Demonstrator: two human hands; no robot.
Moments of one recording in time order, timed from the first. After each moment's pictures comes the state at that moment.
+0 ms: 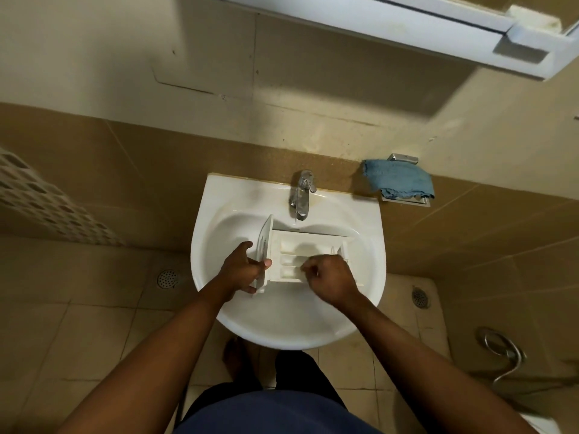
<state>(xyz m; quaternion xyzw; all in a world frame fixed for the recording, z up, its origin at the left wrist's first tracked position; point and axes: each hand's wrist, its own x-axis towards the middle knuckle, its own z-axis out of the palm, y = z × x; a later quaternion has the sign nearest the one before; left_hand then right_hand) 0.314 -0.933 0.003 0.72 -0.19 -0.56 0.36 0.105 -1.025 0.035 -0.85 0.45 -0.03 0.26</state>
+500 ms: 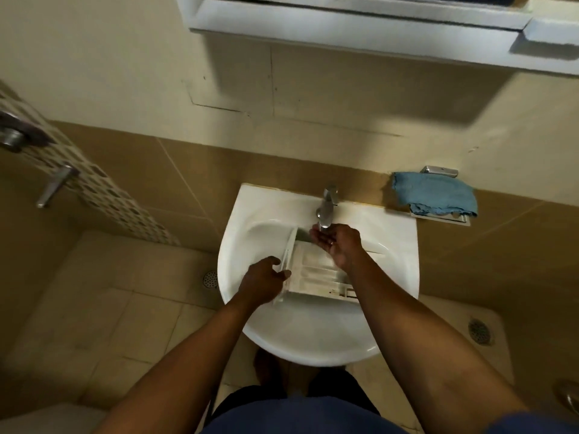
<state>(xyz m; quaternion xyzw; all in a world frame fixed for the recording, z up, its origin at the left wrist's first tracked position) 0.290 -0.934 0.018 0.84 -0.27 -0.41 0.24 0.180 -1.117 0.028 -0.22 0.52 -0.24 0.79</state>
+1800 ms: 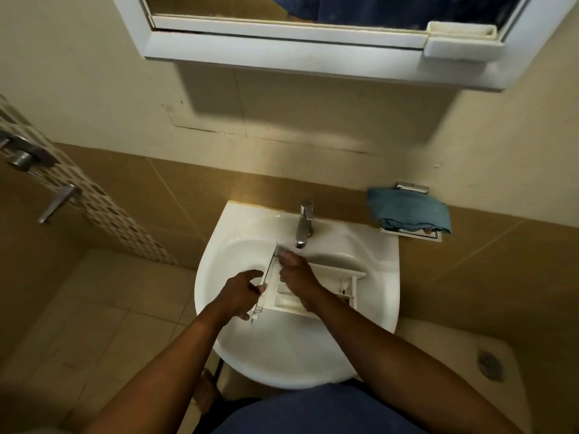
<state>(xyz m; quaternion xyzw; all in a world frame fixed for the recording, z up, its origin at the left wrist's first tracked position) 0.276 -0.945 0.032 0.83 -0.22 -0.44 0.26 0.173 -1.069 0.007 -0.60 0.42 -0.05 0.68</state>
